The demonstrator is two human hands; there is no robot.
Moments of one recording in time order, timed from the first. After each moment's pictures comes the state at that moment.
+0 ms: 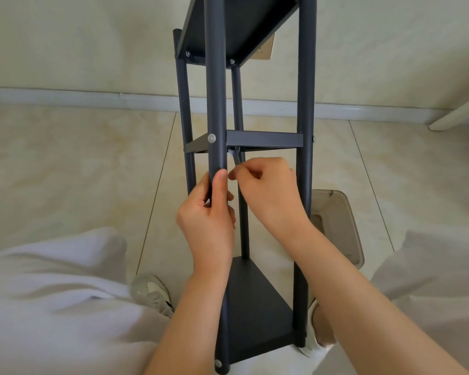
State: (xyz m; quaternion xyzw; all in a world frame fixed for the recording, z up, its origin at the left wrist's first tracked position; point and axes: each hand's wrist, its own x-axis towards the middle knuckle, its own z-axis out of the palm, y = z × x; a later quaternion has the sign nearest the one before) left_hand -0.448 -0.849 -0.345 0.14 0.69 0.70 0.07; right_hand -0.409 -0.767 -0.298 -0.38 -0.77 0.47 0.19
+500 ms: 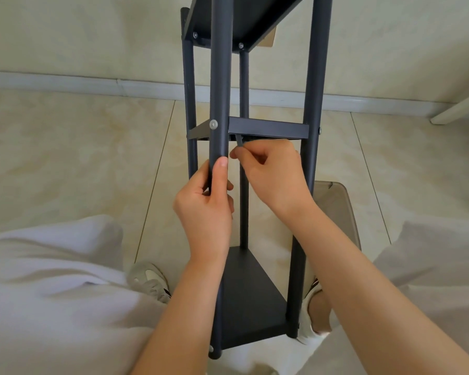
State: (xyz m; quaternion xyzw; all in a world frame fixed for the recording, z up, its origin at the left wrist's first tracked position) left_hand -0.447 -0.853 -0.344 0.16 0.71 0.69 0.06; right_hand -0.409 -0.759 -0.297 -0.34 -0.81 0.44 0.21
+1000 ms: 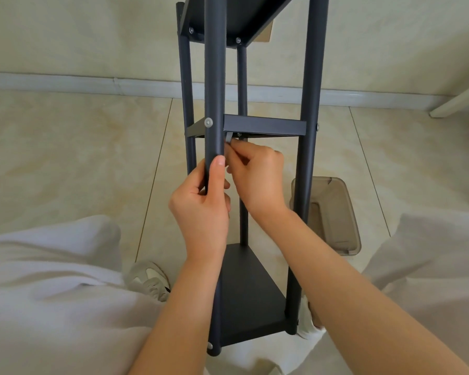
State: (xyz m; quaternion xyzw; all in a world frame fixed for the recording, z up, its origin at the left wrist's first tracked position) left_hand -0.447 -0.856 -0.345 0.16 0.70 0.69 0.05; right_hand -0.425 -0.769 -0.330 -0.29 -0.80 0.39 0.35
